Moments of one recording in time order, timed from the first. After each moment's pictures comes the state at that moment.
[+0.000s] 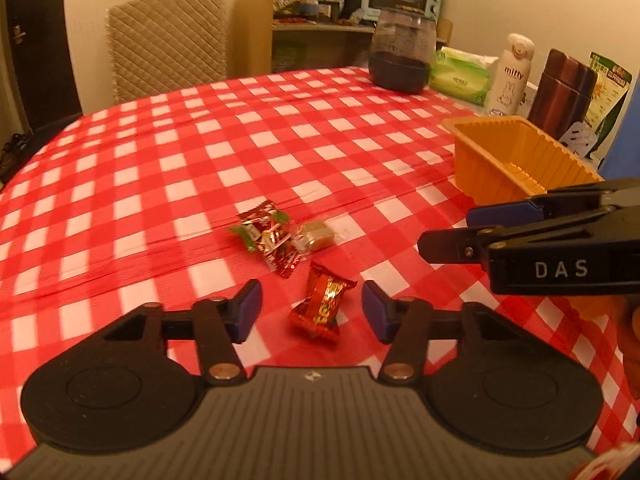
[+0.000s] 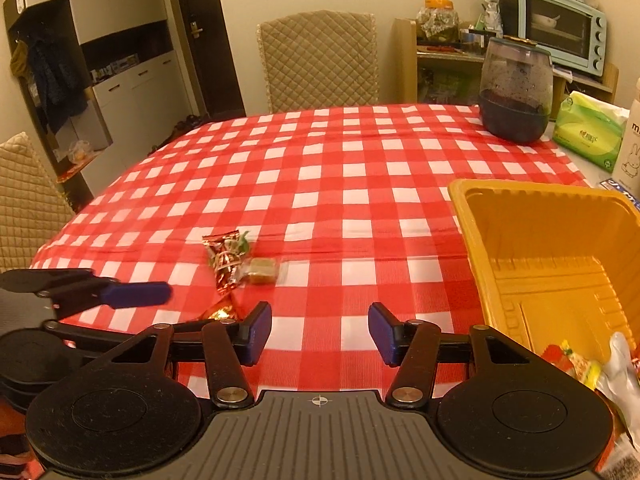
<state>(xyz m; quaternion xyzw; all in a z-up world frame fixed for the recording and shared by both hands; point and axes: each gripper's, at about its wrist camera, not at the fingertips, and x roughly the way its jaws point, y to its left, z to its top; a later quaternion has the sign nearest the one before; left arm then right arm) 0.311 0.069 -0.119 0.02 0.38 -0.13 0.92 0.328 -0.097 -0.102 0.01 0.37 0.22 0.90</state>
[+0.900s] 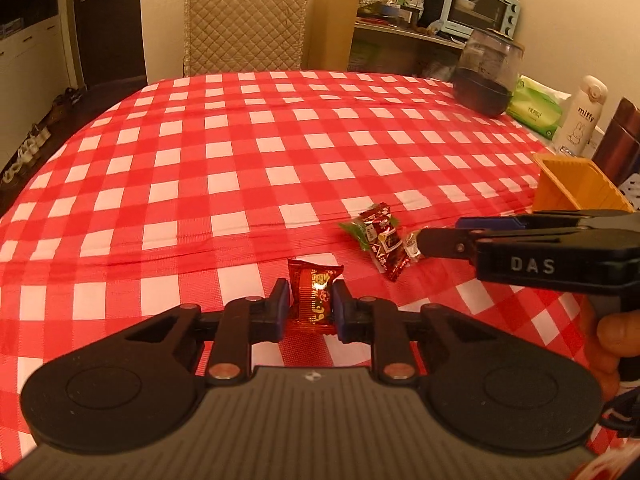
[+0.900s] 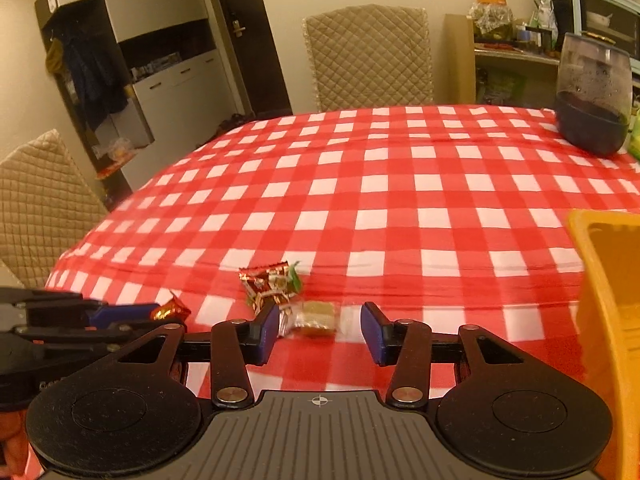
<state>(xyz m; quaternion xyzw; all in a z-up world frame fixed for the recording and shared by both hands) 0.316 0.128 -0.116 -0.04 0.39 -0.03 0.92 0.378 -0.049 -0.126 0.02 0.37 0.29 0.88</state>
